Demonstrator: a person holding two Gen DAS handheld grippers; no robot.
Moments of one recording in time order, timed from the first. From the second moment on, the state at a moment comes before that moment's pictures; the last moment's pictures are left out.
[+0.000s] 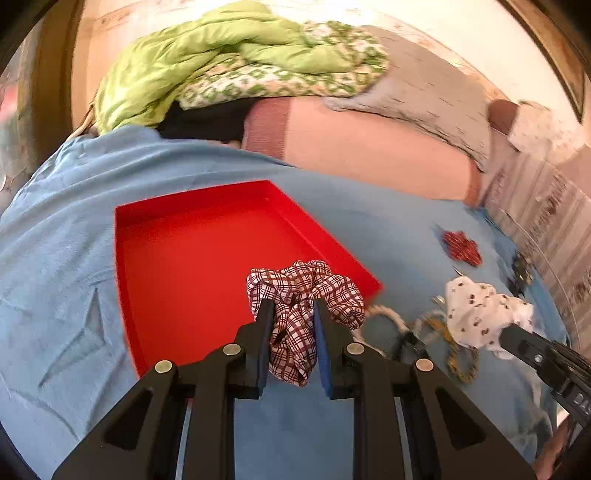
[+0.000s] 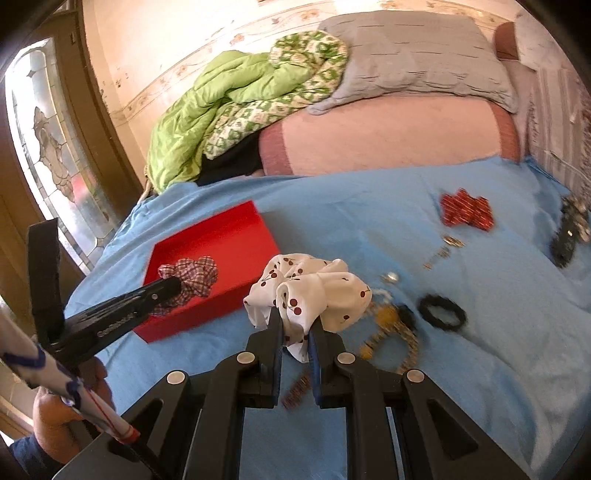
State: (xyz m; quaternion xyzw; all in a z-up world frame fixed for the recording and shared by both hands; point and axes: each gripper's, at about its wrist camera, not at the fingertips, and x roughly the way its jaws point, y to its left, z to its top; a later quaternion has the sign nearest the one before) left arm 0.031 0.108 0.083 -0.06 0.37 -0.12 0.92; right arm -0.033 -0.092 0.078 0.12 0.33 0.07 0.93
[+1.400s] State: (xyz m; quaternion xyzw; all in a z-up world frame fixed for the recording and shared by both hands) left arm 0.191 0.215 0.038 -0.13 0.45 -0.02 0.88; right arm 0.237 0.039 0.041 0.13 0.44 0.13 0.88
